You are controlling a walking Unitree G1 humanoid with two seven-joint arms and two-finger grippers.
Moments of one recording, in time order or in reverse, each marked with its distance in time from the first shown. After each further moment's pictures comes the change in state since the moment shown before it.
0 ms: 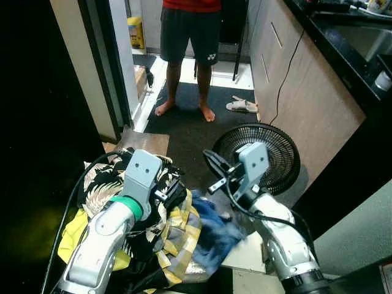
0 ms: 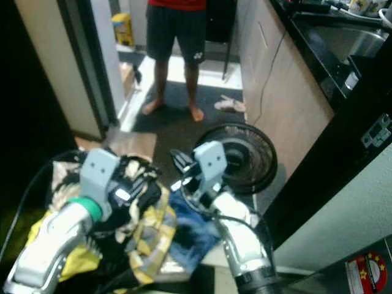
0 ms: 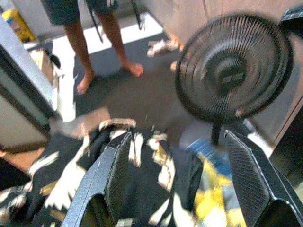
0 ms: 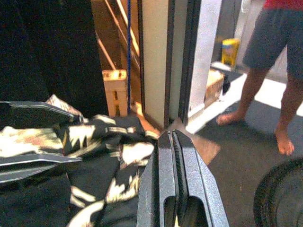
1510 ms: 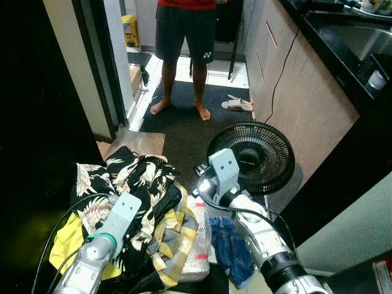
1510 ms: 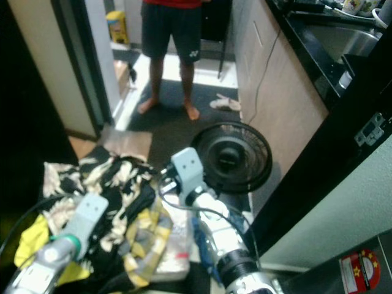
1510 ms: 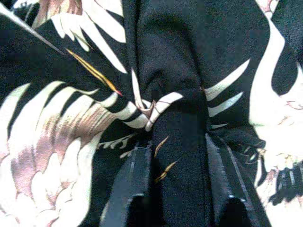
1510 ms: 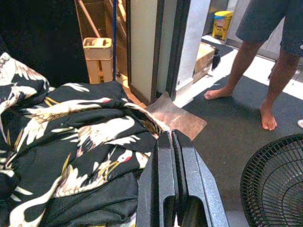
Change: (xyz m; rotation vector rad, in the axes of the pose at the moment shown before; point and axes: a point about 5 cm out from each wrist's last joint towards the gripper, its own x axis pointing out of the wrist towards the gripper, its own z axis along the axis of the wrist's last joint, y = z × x) left arm -0.019 0.026 -0.115 0.072 0.527 0.149; right arm 0.032 0.008 -0.026 -0.061 0.104 -0.036
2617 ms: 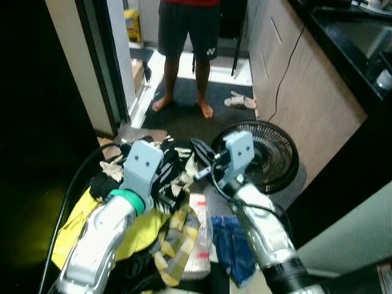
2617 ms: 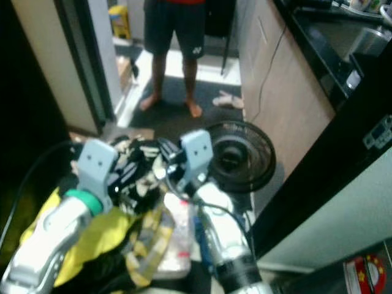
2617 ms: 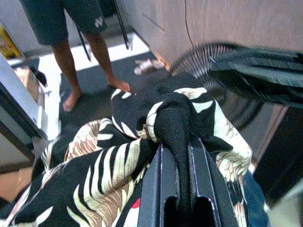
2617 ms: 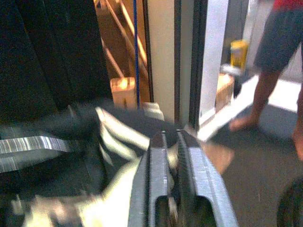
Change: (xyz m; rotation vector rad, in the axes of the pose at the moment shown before) left arm -0.067 -0.019 0.132 -0.072 -0.629 -0.231; right arm -0.022 0.001 0.029 0.124 -0.155 0.058
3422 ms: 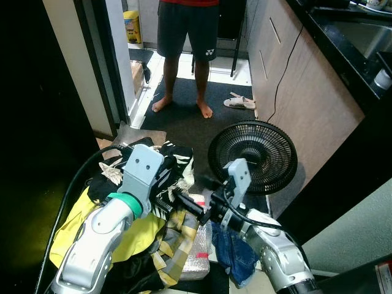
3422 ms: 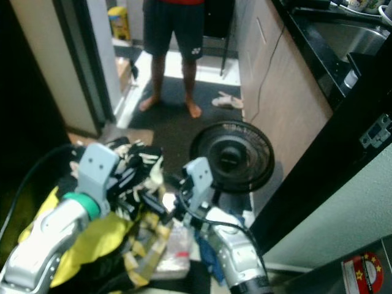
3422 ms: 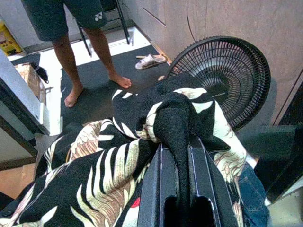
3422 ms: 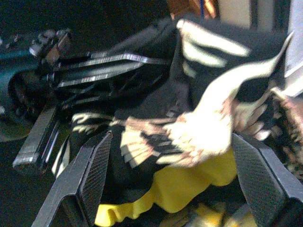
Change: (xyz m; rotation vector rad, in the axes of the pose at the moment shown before) left arm 0.002 0.004 0.006 0.003 0.018 0.017; right arm -0.018 0.020 -0.029 0.287 0.194 0.300
